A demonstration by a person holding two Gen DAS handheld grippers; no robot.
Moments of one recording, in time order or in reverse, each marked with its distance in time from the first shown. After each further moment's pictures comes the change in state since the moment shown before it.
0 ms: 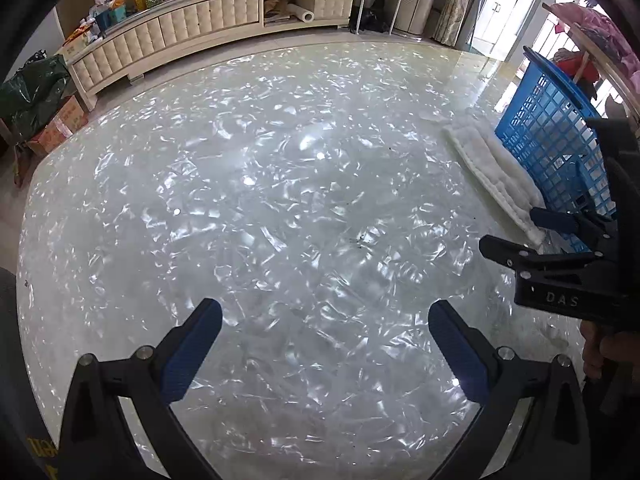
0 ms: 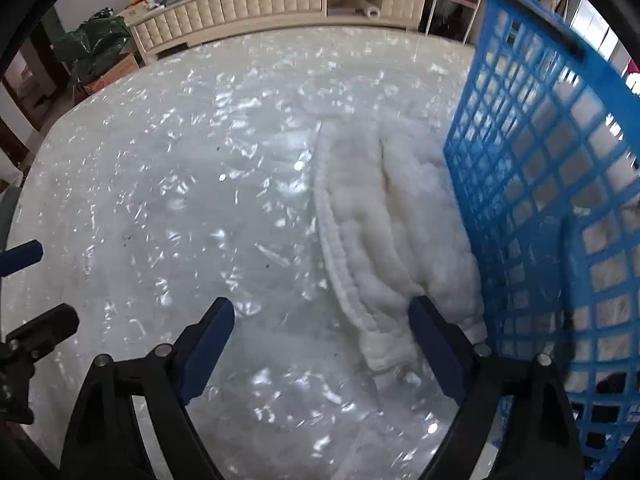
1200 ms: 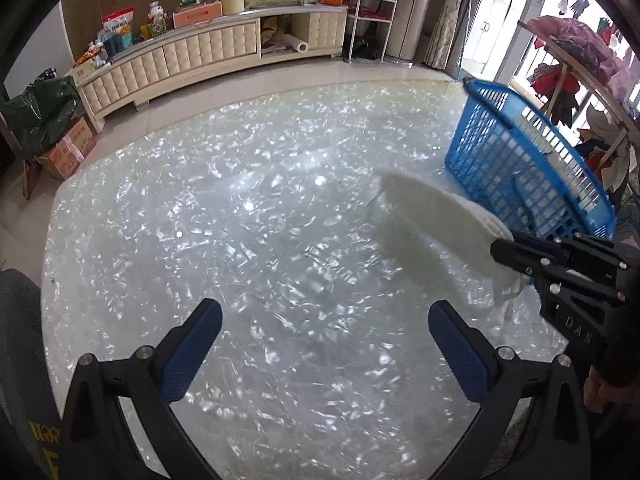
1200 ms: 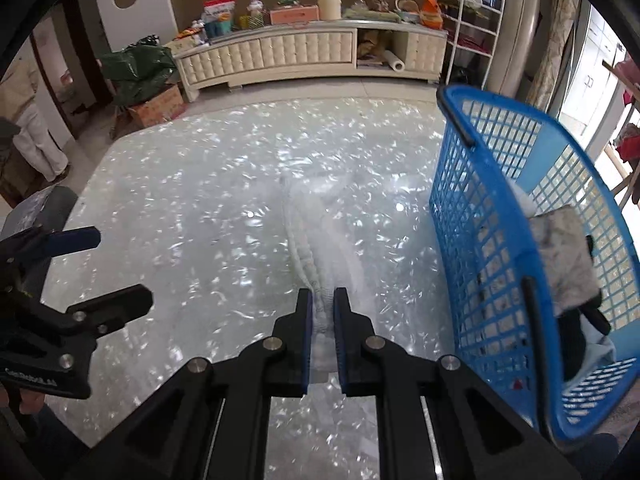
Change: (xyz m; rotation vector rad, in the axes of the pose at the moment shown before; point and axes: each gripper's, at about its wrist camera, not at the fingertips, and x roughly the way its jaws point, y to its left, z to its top) left arm -0.066 -0.052 -0.012 0.007 -0.104 0.011; right arm -0.121 -0.025 -0.059 -0.081 -0.172 0.112
